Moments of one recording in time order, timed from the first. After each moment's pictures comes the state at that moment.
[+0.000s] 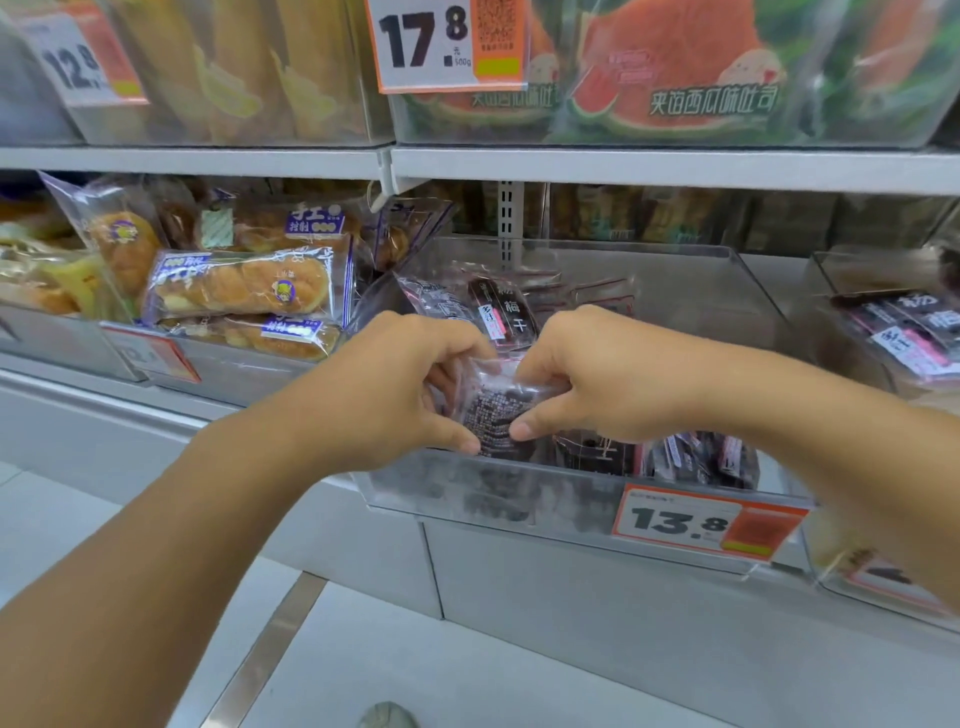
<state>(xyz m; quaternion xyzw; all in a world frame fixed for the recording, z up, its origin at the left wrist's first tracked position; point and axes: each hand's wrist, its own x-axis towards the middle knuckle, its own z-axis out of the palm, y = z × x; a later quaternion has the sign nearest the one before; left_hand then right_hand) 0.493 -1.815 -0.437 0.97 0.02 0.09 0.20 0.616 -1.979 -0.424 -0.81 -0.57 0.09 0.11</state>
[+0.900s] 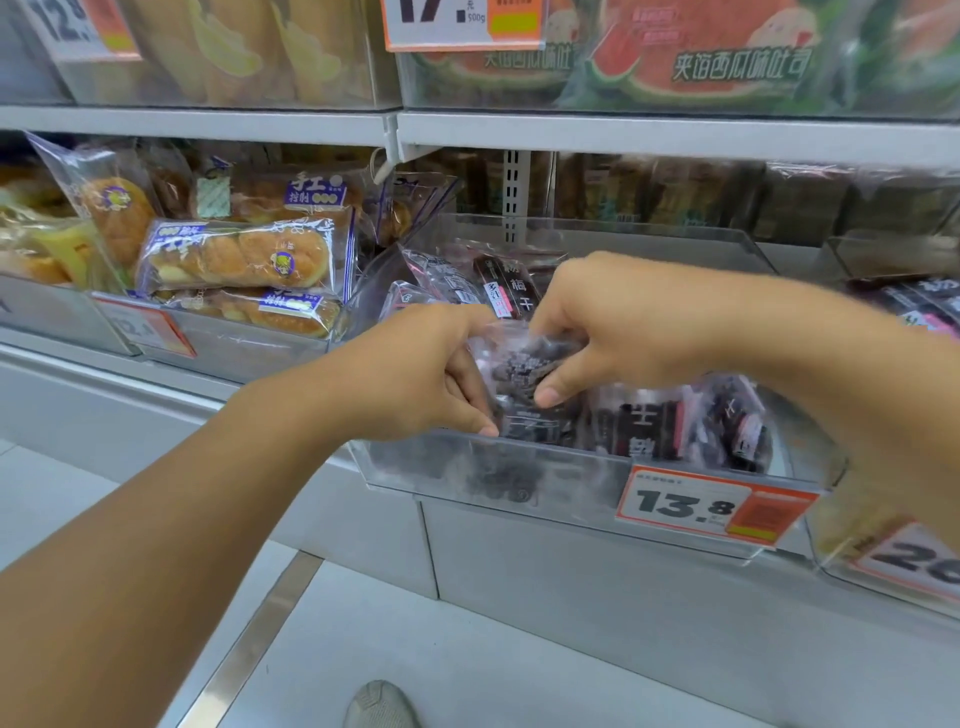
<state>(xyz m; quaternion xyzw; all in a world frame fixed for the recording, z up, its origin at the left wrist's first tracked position) 0.508 -1.814 -0.452 0.94 0.05 -0.01 0.33 0.623 -1.973 -0.407 -0.82 -0.57 0.06 0.03</state>
